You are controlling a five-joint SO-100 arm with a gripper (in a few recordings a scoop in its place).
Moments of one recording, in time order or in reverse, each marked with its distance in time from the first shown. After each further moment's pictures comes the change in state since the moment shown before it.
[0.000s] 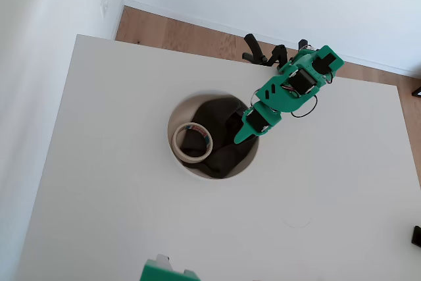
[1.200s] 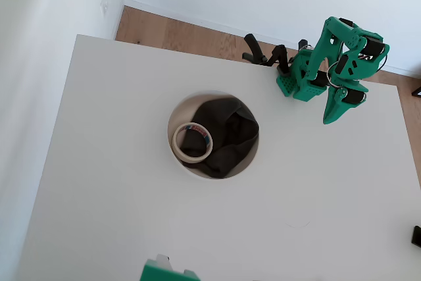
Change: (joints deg) arm -33.1 89.2 94.5 -9.1 -5.0
